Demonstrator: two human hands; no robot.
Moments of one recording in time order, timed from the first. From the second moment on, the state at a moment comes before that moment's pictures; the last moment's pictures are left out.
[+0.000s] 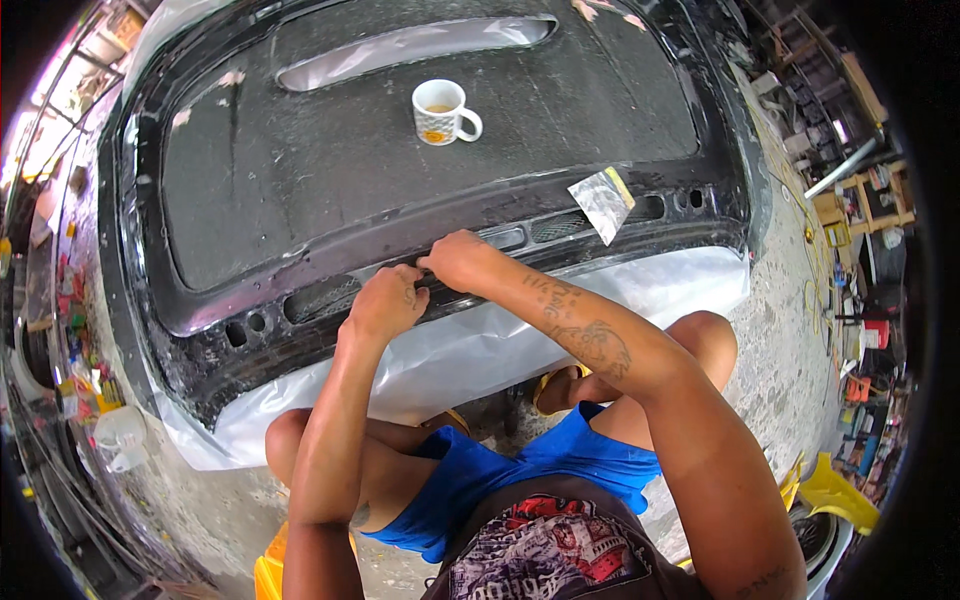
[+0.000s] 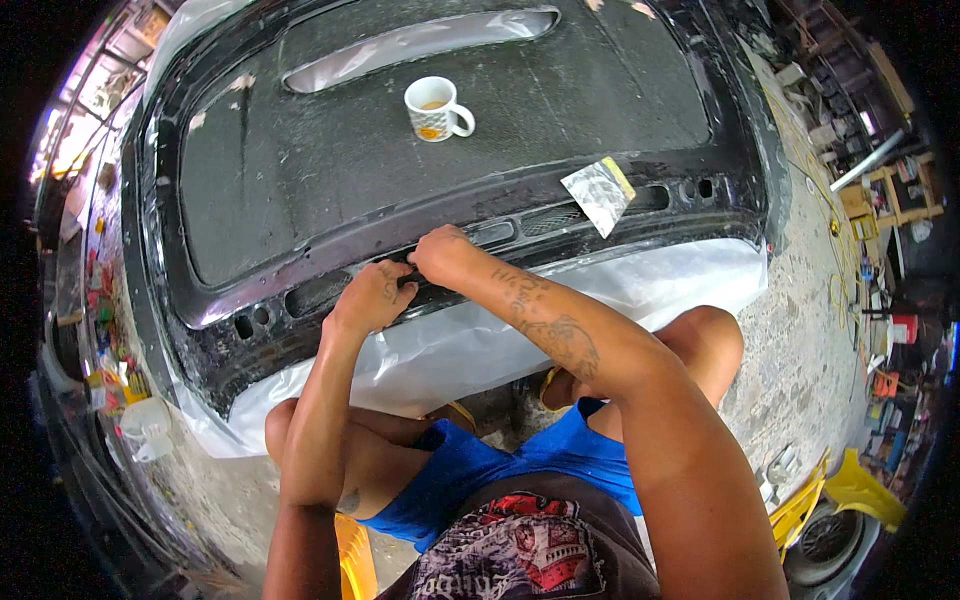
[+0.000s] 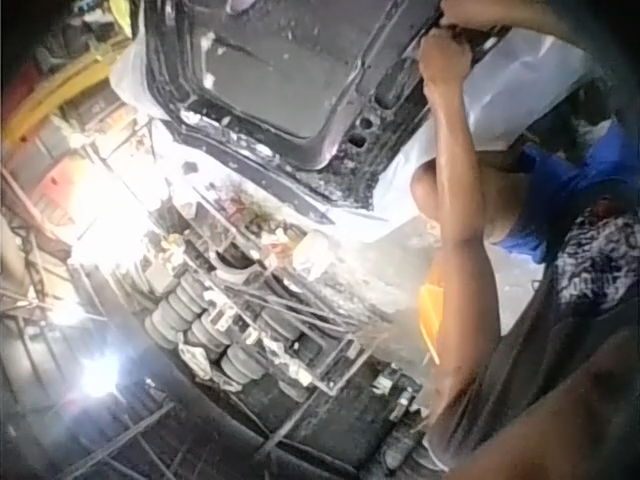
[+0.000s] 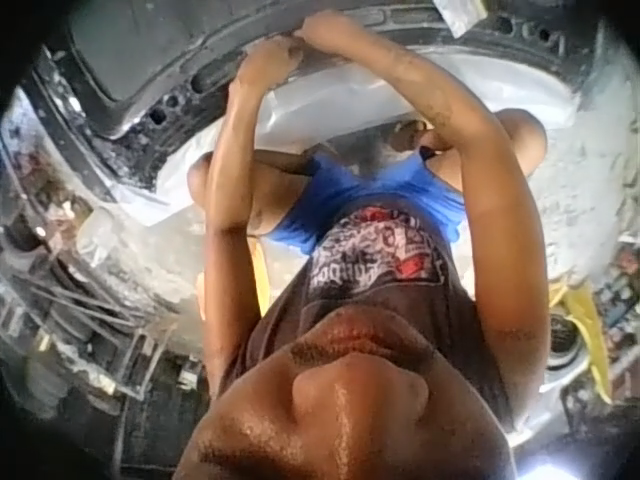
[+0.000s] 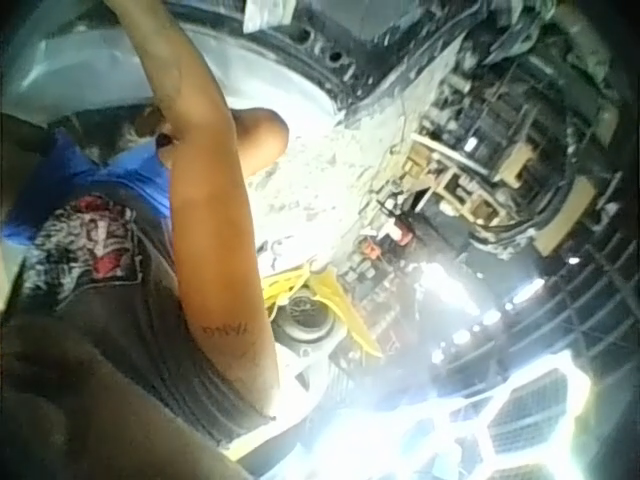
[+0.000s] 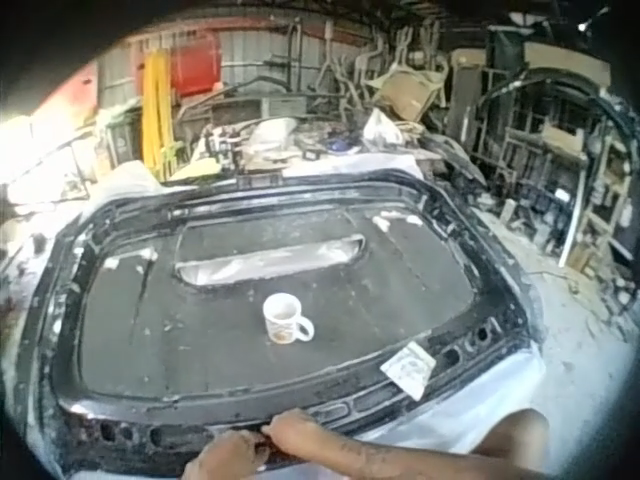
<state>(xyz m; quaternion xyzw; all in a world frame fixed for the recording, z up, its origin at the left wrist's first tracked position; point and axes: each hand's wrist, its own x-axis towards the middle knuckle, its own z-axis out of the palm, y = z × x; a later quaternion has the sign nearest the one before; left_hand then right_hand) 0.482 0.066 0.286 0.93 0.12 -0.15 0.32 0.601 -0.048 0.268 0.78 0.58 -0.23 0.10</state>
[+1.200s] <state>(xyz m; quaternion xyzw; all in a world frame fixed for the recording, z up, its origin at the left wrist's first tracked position) 0.486 0.056 0.286 0.92 0.16 -0.17 0.30 0.608 -0.052 0.279 0.75 0.60 -0.24 0.15</state>
